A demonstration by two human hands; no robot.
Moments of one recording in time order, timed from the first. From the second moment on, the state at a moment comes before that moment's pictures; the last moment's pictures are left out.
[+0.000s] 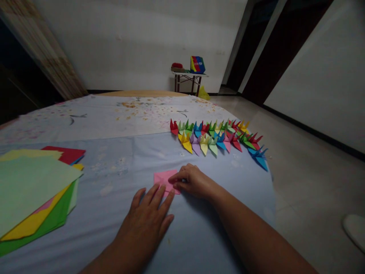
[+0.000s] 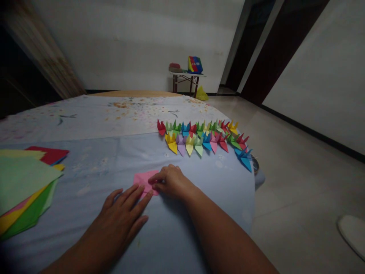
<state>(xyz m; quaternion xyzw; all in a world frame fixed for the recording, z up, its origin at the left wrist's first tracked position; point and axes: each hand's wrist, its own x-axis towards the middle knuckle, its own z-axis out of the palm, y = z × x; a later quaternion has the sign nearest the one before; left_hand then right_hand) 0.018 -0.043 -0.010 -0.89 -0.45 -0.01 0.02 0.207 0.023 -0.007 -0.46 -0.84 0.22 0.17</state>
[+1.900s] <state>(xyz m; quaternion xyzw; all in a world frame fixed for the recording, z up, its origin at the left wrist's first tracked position) 0.001 -0.034 -0.015 -0.91 -0.41 -0.08 -0.01 0.207 0.021 -0.012 -0.44 -0.85 0.16 0.24</state>
